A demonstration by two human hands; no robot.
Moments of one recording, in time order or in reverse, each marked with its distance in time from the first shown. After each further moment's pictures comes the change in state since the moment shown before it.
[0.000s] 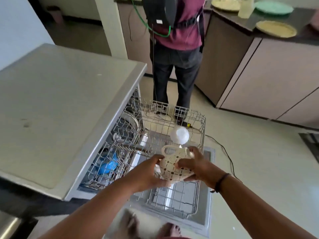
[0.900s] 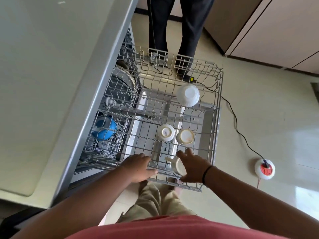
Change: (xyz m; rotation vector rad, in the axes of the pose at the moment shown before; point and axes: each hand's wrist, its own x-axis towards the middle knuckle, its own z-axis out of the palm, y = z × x) left_hand 0.031 -0.151 0.045 0.582 -0.356 -0.215; right_hand 0.092 0.143 0.041 -1.362 -0.197 -0.022
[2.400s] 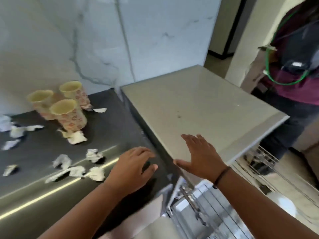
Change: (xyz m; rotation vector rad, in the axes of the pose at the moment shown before) left_hand -0.368 -0.118 -0.009 -0.250 1.156 -0.463; right_hand -0.064 -0.353 -0.168 -0.365 0.557 -0.689
